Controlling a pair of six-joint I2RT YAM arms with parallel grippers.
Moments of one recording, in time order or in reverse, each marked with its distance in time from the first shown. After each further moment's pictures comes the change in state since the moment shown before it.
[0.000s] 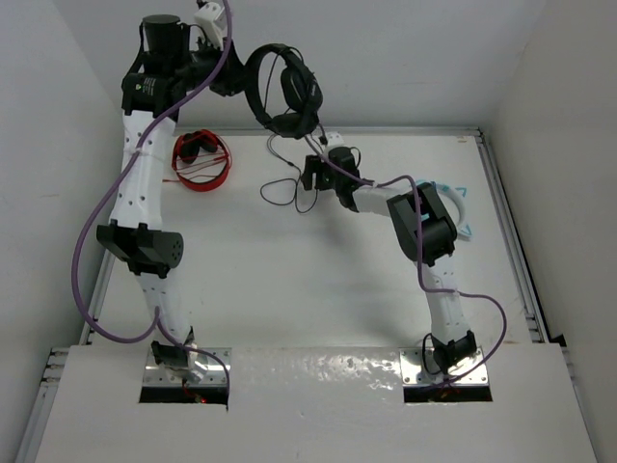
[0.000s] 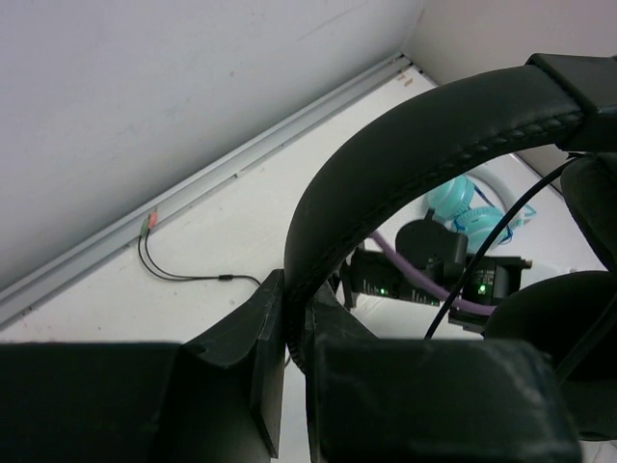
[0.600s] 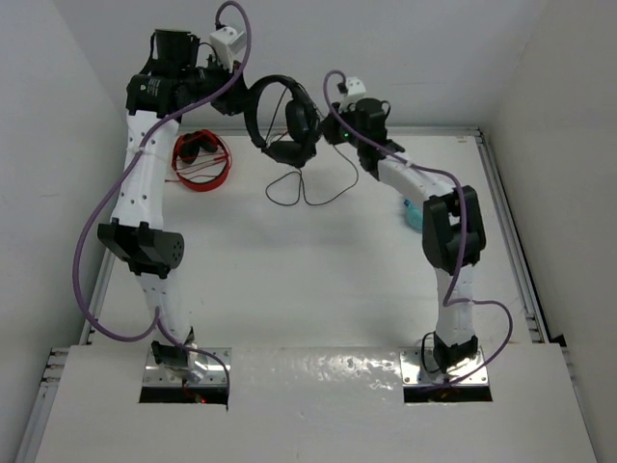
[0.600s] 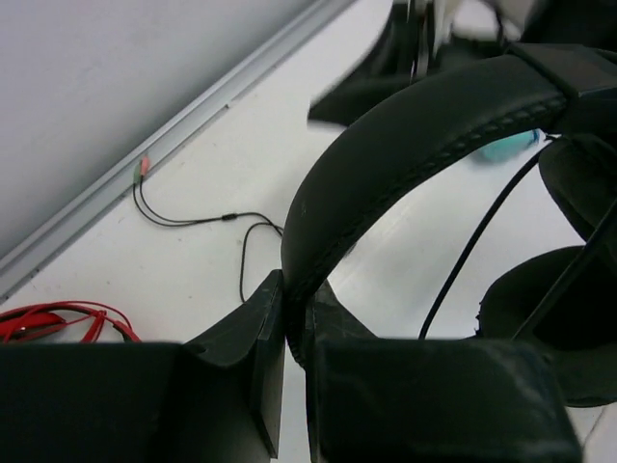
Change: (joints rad) left arm -0.009 -0.003 -0.029 -0.203 0.032 0.250; right arm -0.110 -0.222 0.174 -0.183 -0.140 -0.085
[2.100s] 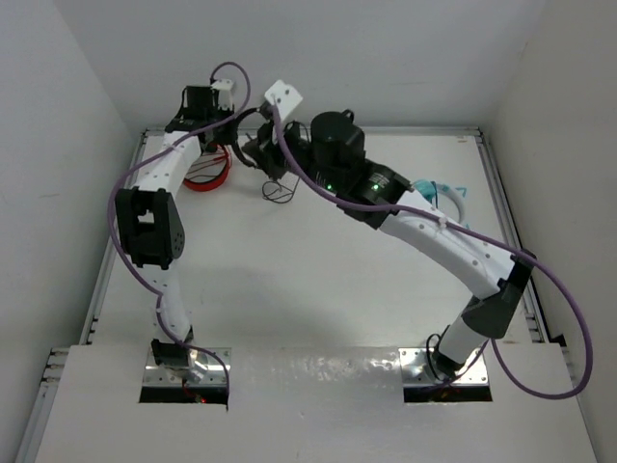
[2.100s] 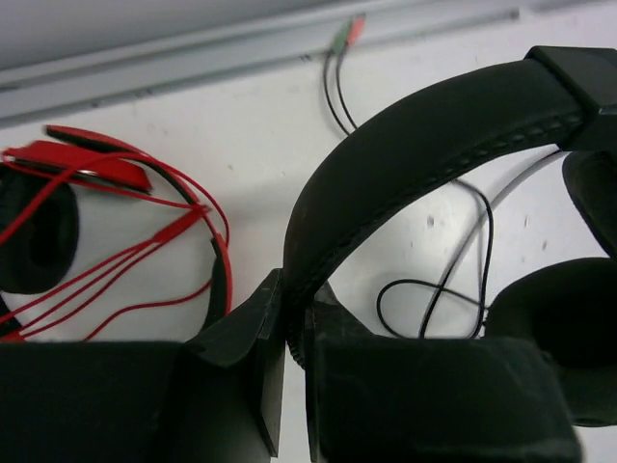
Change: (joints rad) left arm 0.051 0.089 -0.584 0.623 -0.522 -0.251; right arm 0.573 -0.452 0.006 -0.346 0.140 -0.174
